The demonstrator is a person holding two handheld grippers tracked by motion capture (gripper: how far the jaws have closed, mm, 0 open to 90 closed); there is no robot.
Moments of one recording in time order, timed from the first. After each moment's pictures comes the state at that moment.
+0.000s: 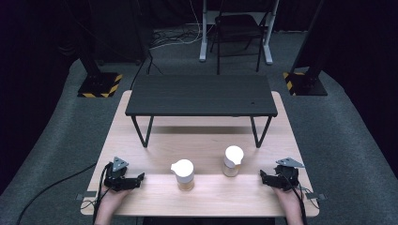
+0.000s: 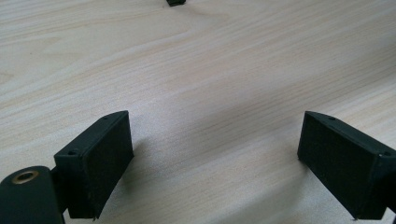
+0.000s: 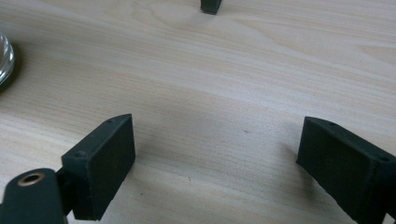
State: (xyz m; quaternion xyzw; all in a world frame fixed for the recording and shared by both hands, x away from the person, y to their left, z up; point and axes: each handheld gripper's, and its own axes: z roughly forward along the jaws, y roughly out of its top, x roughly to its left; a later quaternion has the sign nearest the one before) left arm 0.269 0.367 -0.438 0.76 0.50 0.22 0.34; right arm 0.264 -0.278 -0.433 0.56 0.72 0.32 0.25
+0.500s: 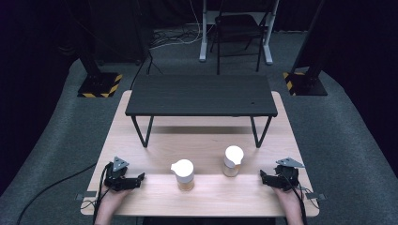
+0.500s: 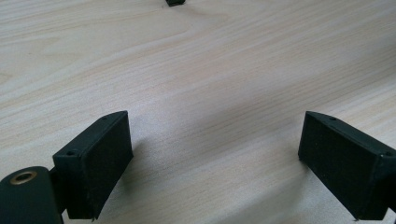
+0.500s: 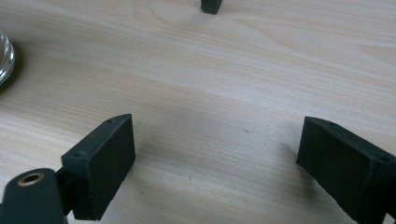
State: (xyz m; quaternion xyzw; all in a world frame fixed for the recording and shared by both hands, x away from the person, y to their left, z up) left arm 0.270 0.367 -0.438 0.77 0.50 0.22 0.34; right arm 0.264 -0.278 -0.433 0.56 0.72 0.32 0.25
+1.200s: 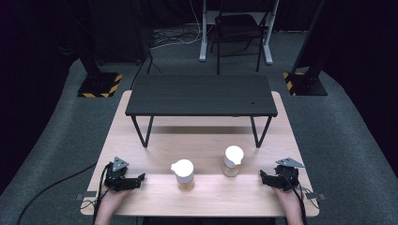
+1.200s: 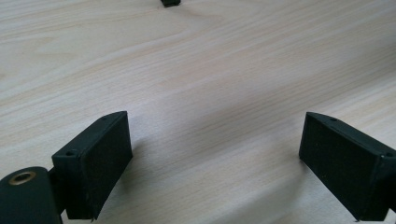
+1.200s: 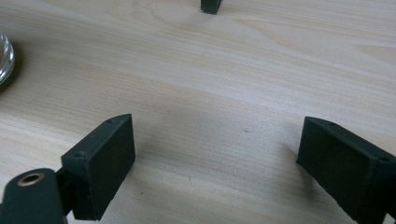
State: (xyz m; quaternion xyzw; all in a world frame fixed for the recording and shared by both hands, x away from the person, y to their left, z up) left arm 0.270 0.369 -0.438 0.77 0.50 0.21 0.35; right arm 0.264 -0.278 -0.433 0.56 0.72 0.32 0.25
